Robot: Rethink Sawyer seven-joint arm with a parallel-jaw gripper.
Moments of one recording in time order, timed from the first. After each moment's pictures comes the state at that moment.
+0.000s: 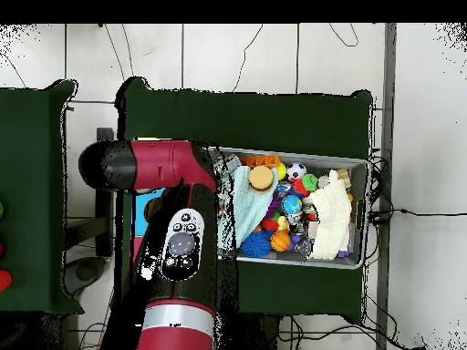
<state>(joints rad) 0.17 -0.45 -0.18 1.24 0.11 0.73 1.84</state>
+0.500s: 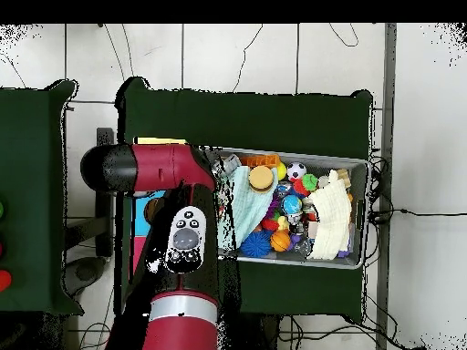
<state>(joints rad) 0.16 -0.45 -0.13 1.27 0.11 0.73 1.84</state>
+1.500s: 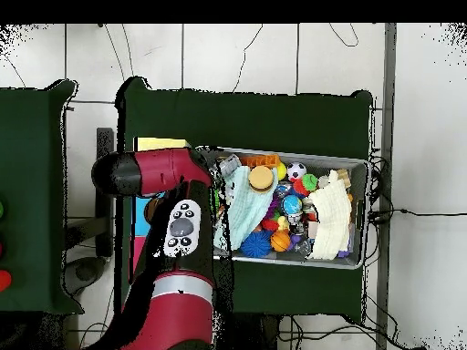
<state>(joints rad) 0.17 -0.36 -0.14 1.23 0.02 0.59 1.84</state>
